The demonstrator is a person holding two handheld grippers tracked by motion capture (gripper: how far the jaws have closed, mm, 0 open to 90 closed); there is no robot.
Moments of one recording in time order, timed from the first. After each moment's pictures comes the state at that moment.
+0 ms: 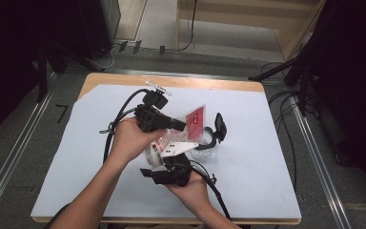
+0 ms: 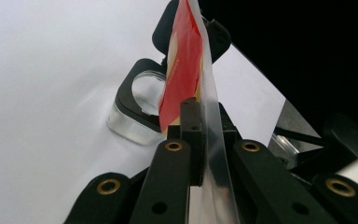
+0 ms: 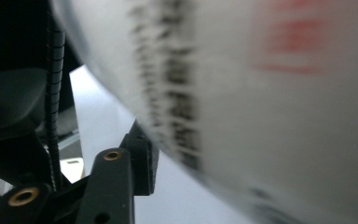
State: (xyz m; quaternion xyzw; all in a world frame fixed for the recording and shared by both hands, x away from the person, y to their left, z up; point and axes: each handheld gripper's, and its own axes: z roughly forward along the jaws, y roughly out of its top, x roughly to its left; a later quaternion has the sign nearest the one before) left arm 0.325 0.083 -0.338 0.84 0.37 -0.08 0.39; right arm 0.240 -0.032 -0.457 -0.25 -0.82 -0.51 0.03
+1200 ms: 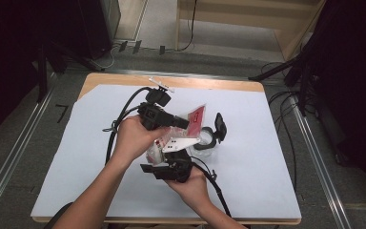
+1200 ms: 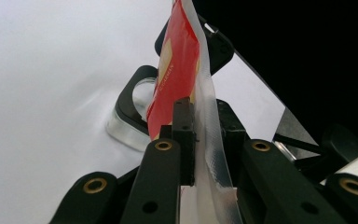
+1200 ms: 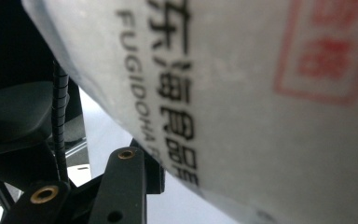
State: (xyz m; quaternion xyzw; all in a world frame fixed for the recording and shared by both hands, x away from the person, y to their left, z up) left arm 0.331 0.079 -0.336 0.83 0.39 -0.09 0.40; right arm 0.249 -0.035 -0.454 -0.25 -0.81 -0.53 0.04
